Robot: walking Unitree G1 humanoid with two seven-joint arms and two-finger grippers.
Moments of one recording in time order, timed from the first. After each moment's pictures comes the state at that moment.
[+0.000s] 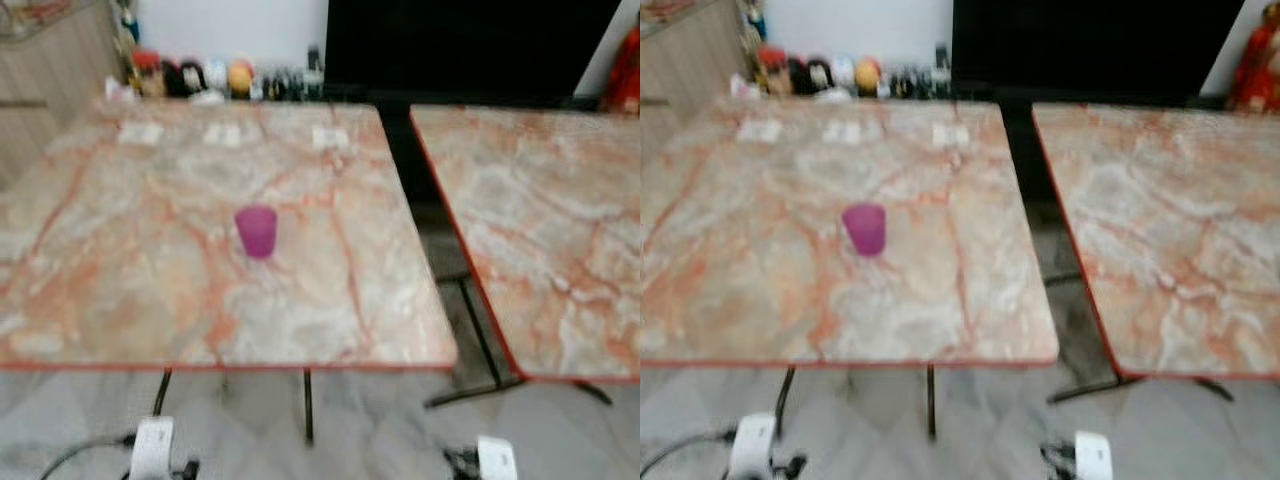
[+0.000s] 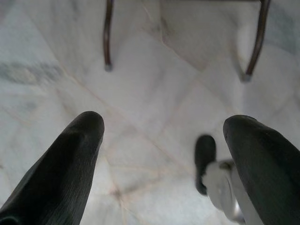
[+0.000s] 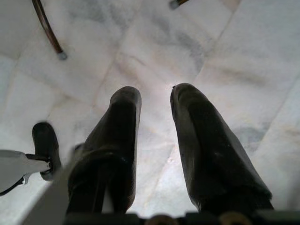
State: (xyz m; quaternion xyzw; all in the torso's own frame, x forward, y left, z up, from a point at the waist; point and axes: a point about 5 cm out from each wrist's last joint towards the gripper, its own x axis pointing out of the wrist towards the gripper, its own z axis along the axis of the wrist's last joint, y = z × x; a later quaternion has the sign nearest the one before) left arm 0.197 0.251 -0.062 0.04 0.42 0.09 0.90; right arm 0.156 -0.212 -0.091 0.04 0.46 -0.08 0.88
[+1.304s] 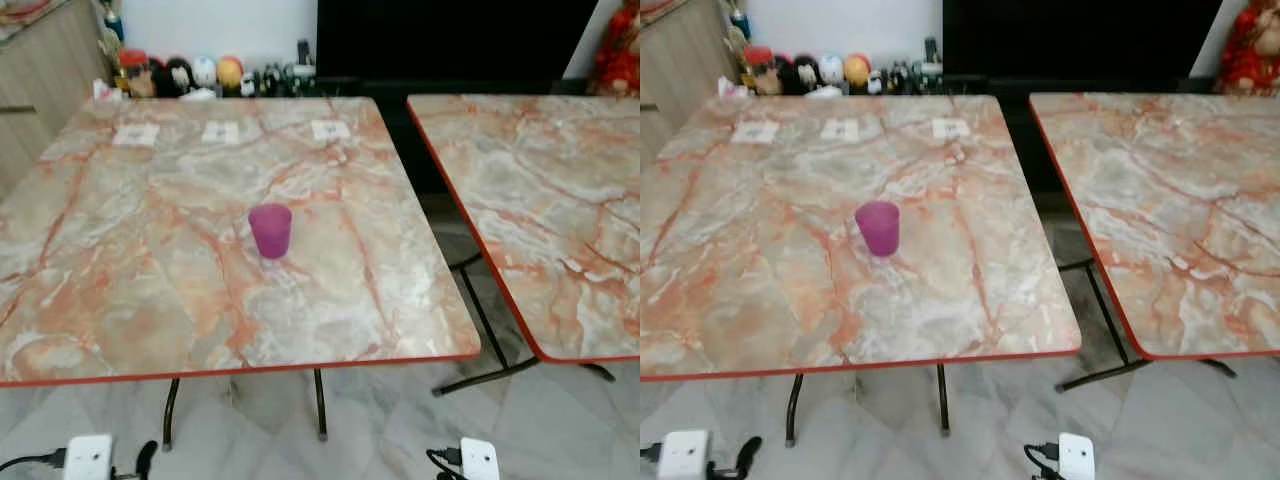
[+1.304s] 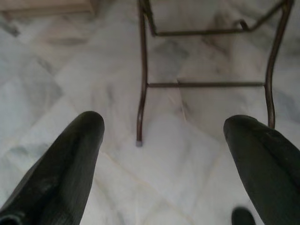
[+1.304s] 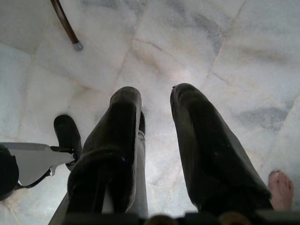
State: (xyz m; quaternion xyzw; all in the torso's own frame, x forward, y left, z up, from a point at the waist) left arm 0.142 0.302 -0.014 0.06 0.20 0.10 0.97; right arm 0.161 -0.183 -0.094 0.06 0.47 -0.07 0.88
